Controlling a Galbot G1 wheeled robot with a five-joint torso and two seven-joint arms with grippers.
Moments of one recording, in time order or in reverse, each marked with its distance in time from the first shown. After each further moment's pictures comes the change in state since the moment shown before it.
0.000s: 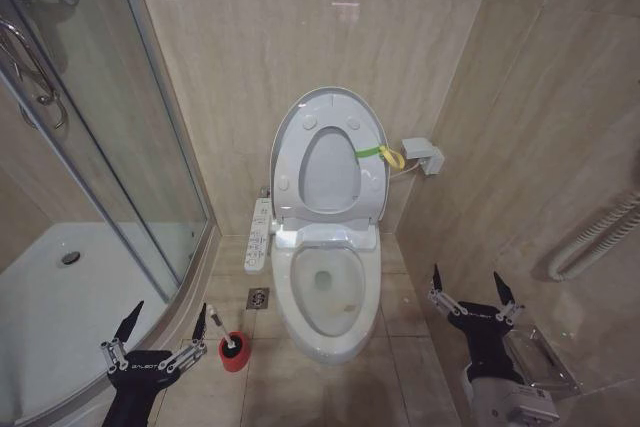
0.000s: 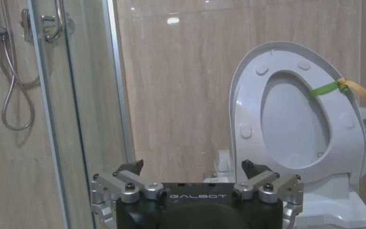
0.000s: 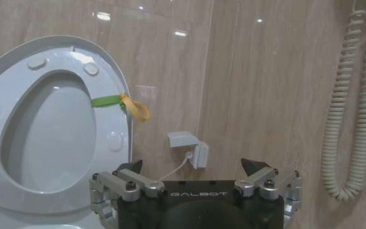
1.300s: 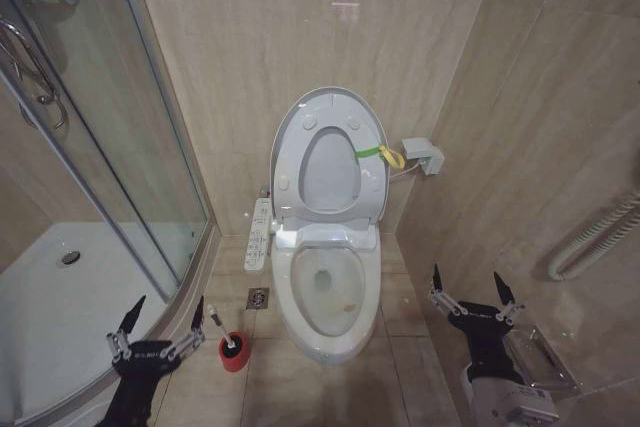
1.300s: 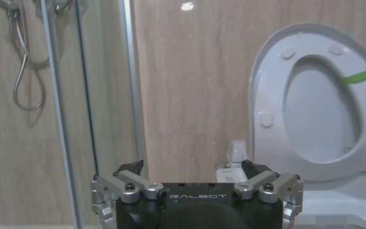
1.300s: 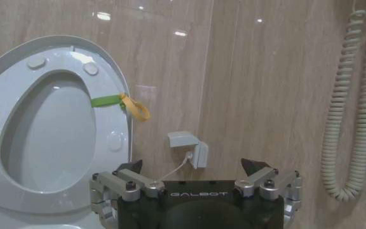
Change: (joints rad) left arm -0.191 -0.006 -0.009 0.086 -0.076 0.145 -0.004; right arm 0.000 0.000 0.000 0.000 0.000 0.000 0.000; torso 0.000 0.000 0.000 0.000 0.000
